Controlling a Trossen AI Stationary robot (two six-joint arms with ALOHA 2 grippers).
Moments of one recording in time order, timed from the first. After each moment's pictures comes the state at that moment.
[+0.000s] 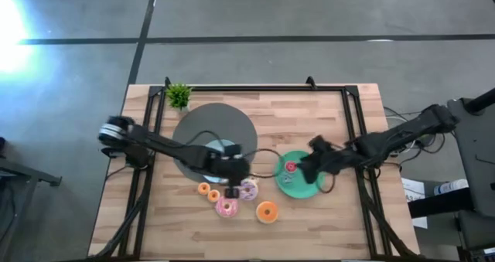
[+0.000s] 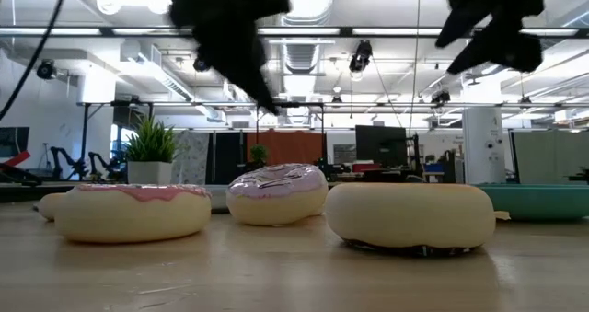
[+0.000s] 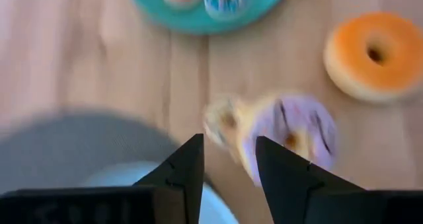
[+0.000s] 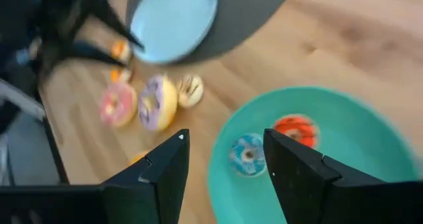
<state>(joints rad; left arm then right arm) -0.24 1.66 1.19 -0.46 -0.22 -0.15 0.37 1.08 0.80 -0.56 0.37 1.16</state>
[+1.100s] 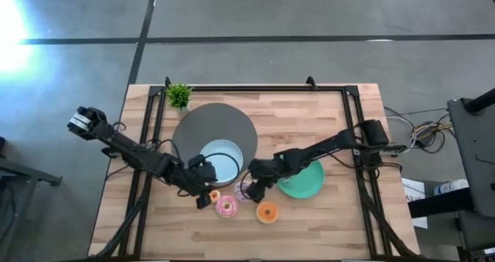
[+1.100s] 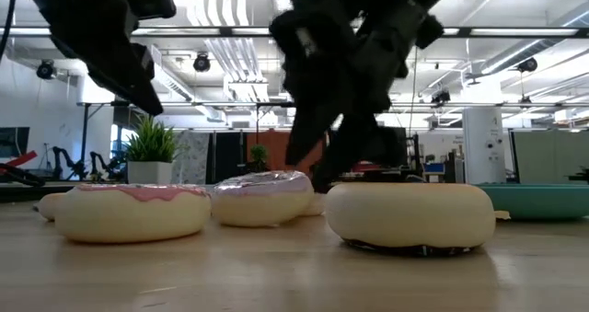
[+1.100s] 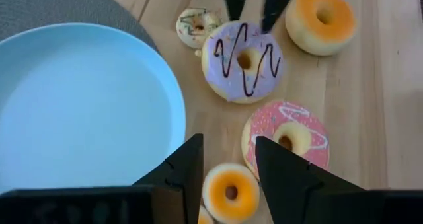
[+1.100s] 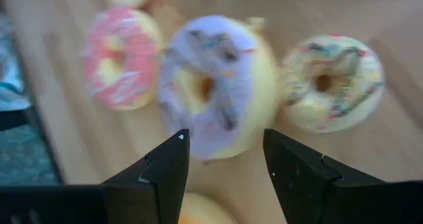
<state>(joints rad) -0.47 1.29 0.78 -0.37 -0.30 -0.68 0.18 1.95 1.22 -0.23 -0.16 0.94</state>
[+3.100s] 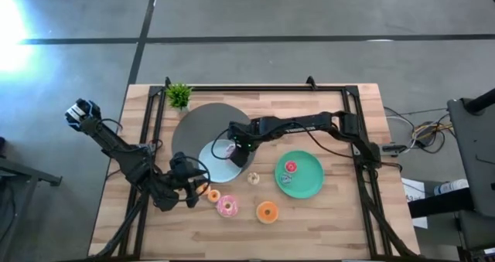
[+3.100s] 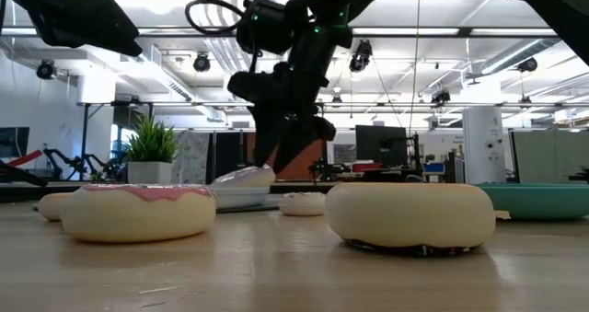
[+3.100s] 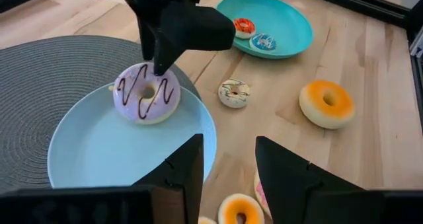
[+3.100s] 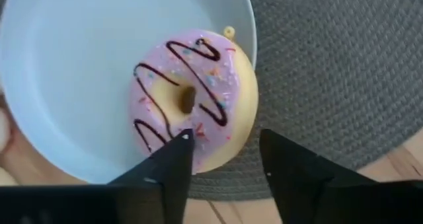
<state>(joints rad) -0.72 1.13 0.78 -0.52 -0.79 -0.98 -0.08 2.18 1.74 -0.73 0.00 0.54</state>
